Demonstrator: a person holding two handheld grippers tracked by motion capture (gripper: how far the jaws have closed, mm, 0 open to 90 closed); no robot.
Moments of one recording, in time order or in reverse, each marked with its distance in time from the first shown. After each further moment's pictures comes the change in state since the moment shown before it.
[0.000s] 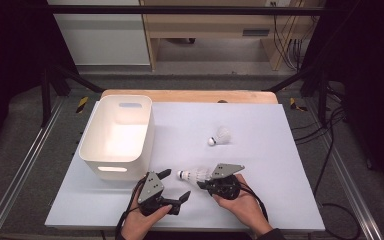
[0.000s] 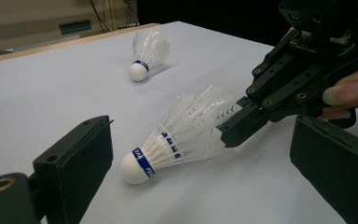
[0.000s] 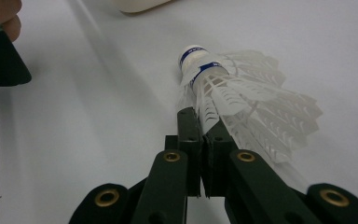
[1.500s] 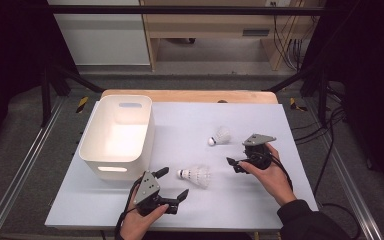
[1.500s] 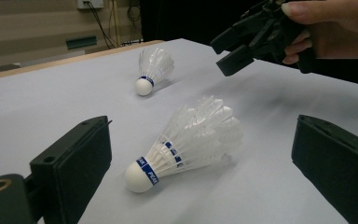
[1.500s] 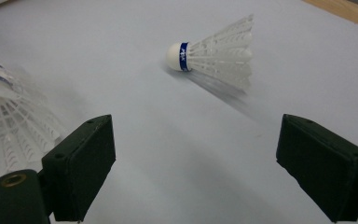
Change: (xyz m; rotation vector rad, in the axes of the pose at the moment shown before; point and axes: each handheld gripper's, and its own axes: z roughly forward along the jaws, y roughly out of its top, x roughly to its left) left arm 0.003 0.000 -0.006 -0.075 0.011 -0.006; right arm -0.100 0.012 -0.056 0.054 -0.333 0.094
